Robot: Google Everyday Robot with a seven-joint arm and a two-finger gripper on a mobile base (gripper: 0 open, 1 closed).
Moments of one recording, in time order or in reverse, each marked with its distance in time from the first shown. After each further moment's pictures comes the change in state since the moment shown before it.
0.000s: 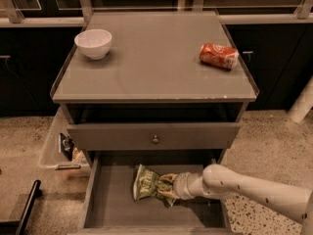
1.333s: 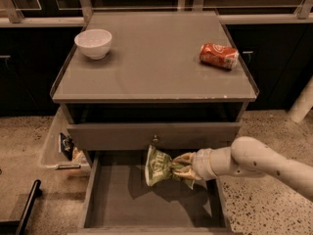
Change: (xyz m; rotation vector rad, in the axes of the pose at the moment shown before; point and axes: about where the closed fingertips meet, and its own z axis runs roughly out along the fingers) arm -0.101 -0.016 -0.145 0.031 0.003 -0.166
